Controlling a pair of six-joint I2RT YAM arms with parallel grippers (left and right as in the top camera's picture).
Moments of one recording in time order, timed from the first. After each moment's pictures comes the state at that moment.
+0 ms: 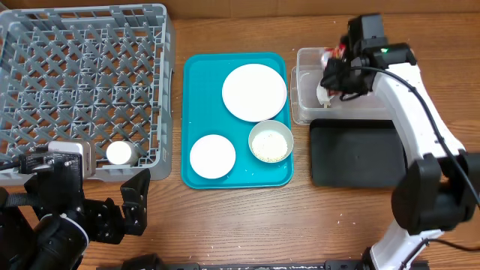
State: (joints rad) left arm 0.22 0.96 1.92 -1.63 0.37 0.09; right arm 0.12 1.90 1.65 -0.94 -0.10 0.32
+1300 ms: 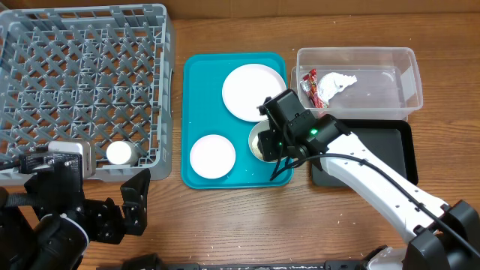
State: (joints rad) left arm 0.22 0.96 1.92 -1.63 0.37 0.09; right arm 0.62 1.59 1.18 -0.69 -0.12 0.35
